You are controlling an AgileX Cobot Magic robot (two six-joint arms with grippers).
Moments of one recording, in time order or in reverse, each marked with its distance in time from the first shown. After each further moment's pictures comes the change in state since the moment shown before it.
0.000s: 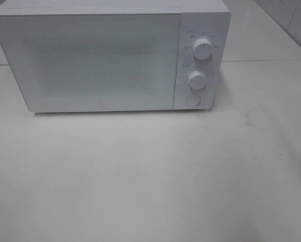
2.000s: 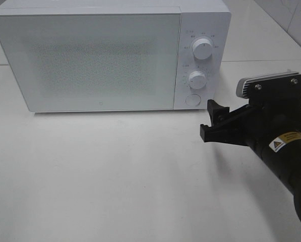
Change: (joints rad) left arm 0.000 0.000 0.000 0.000 0.000 0.000; right arm 0.628 0.903 0.254 0.700 -1.329 -0.270
